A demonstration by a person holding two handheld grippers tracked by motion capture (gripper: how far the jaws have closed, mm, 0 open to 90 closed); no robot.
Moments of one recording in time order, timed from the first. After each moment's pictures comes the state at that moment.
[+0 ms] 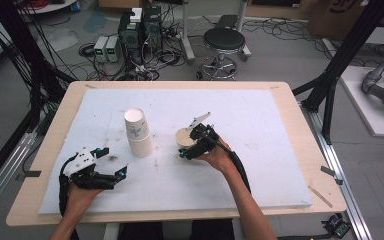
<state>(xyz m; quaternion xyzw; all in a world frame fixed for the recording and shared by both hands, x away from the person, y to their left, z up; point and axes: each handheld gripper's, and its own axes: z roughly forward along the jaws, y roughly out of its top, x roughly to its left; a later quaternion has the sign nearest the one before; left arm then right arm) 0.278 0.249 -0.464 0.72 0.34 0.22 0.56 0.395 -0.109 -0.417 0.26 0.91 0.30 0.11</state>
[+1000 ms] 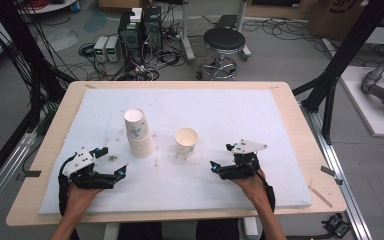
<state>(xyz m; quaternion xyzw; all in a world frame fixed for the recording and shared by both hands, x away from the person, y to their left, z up) 0.277 0.251 -0.464 0.72 0.35 0.22 0.56 0.312 -0.220 -0.430 0.33 0.82 0.43 0.18</state>
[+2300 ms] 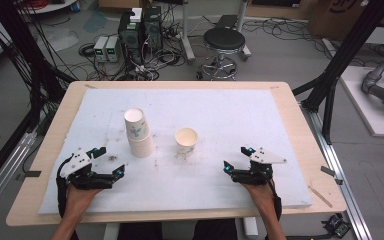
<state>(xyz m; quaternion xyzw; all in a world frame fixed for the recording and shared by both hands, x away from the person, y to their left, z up) 0.274 0.254 -0.465 0.70 0.36 0.23 0.57 0.297 -0.257 -0.451 0.37 0.76 0.48 0.23</state>
